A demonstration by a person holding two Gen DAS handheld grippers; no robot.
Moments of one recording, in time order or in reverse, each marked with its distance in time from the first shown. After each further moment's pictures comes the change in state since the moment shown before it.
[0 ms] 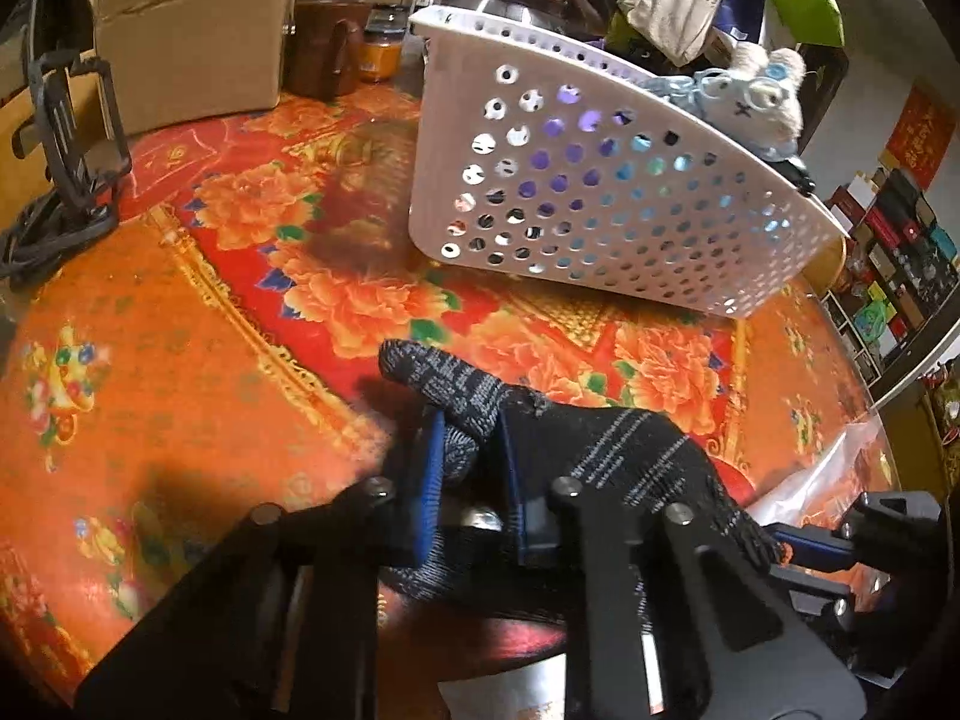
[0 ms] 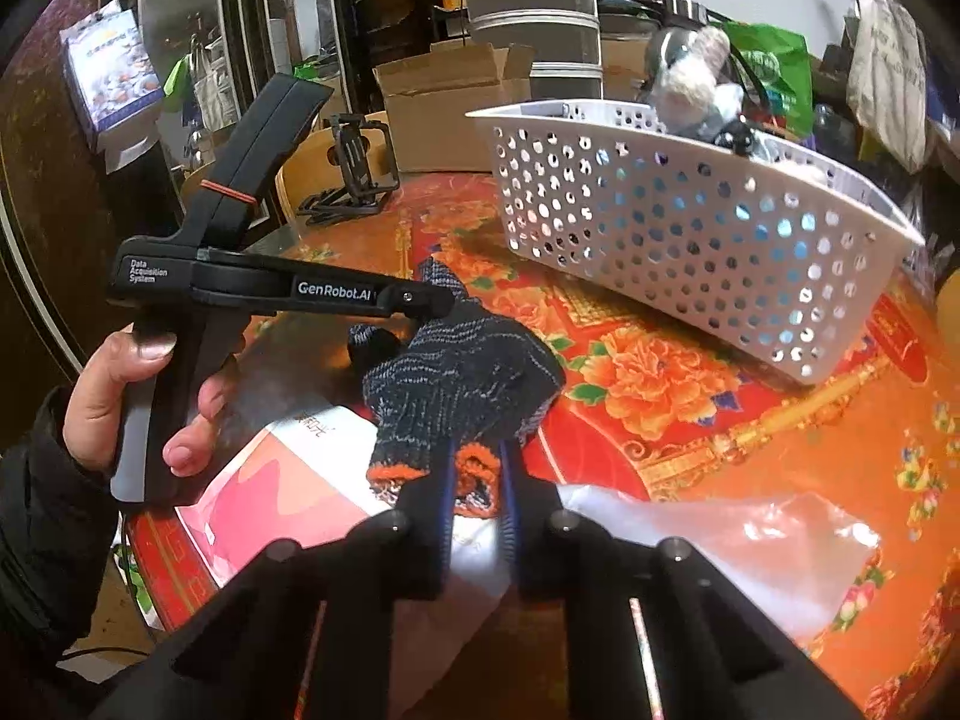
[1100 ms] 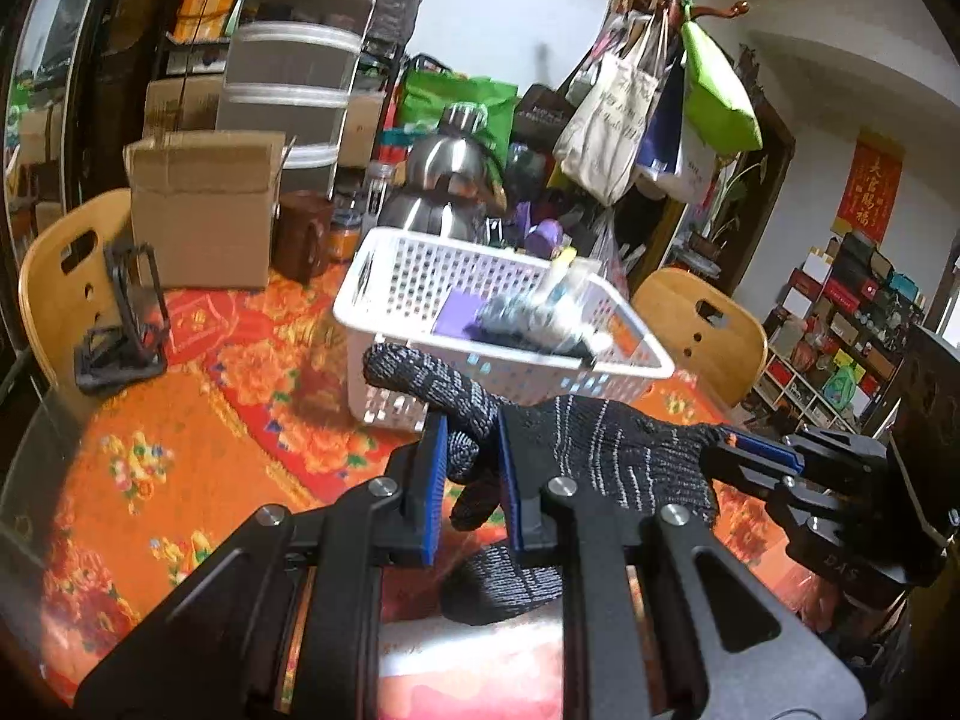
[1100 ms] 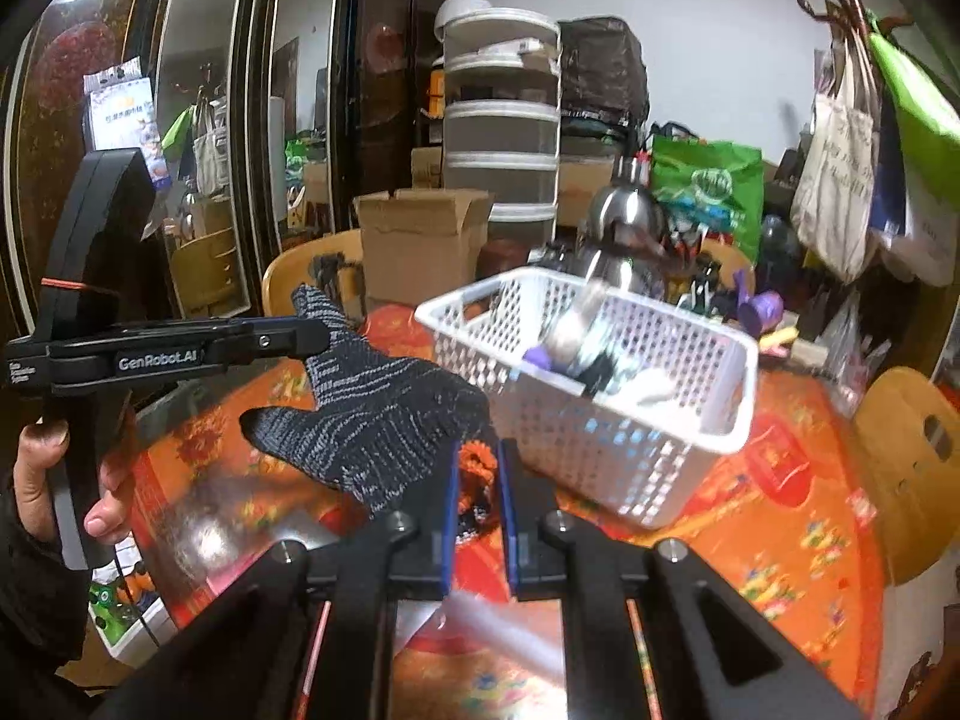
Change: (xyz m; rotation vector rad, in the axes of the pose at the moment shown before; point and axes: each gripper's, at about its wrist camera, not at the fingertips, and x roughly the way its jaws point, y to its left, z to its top) left arm -0.167 -0.067 0.009 0.026 -0.333 -0.057; right arm -0.121 -0.023 0.065 -0.060 -0.228 -0.110
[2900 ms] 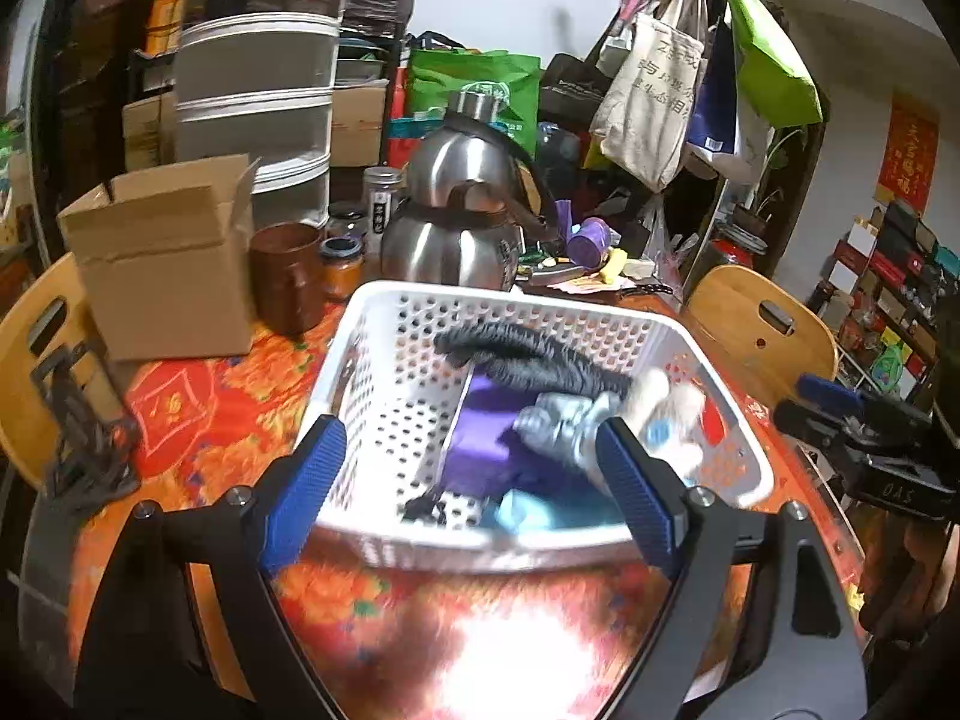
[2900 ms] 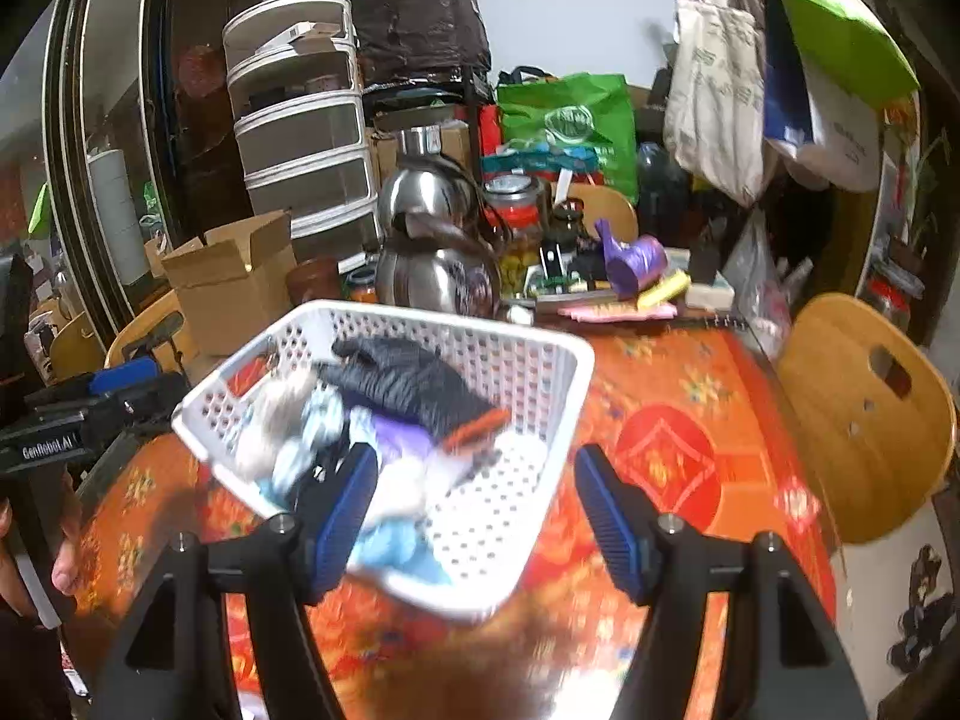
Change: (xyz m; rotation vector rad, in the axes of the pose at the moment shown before) left arm 0.152 -0.008 0.099 0.058 0.072 0.110; right arm 0.073 -0.158 0.040 0.256 0.090 -0.189
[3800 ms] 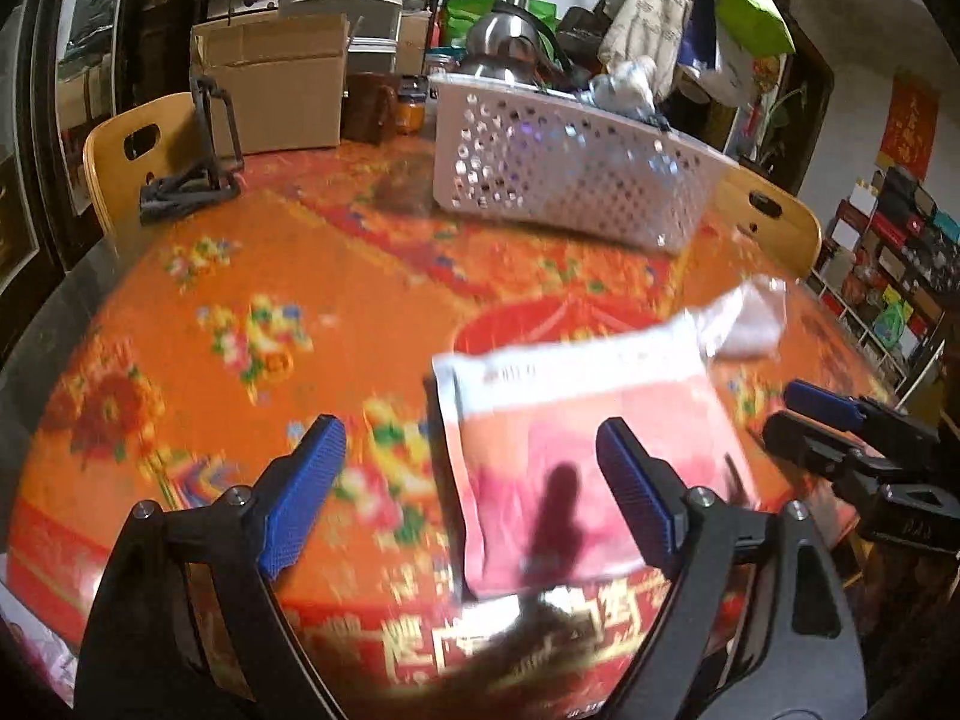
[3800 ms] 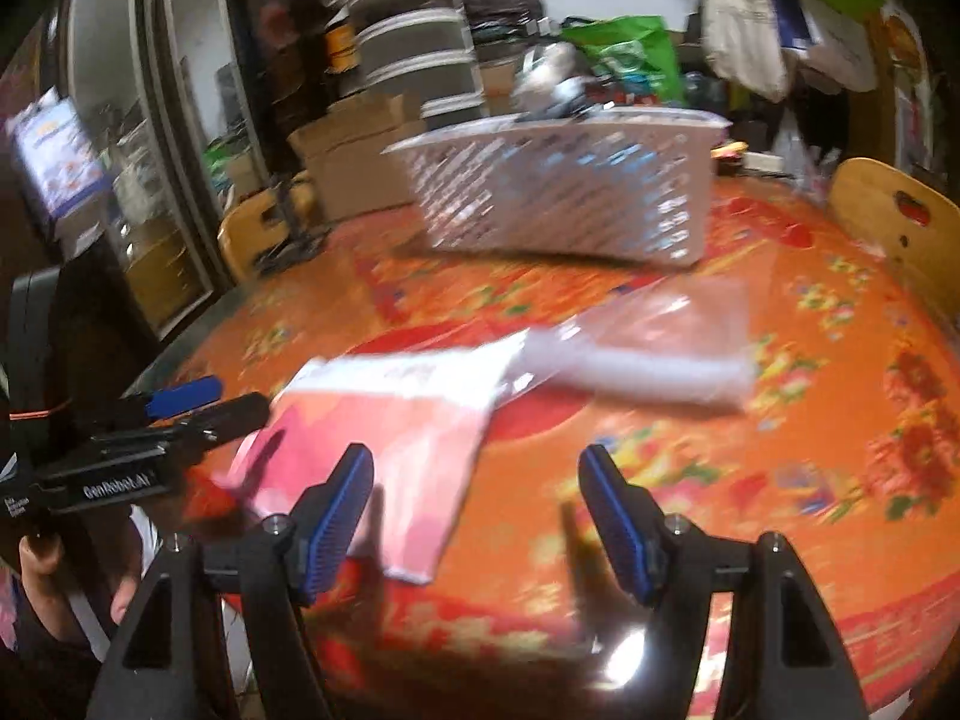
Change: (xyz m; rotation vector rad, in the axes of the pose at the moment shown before) left arm -0.137 0.052 -0.284 -0.017 0.075 0.028; right arm -0.069 0.148 -0.237 0.028 0.070 0.132
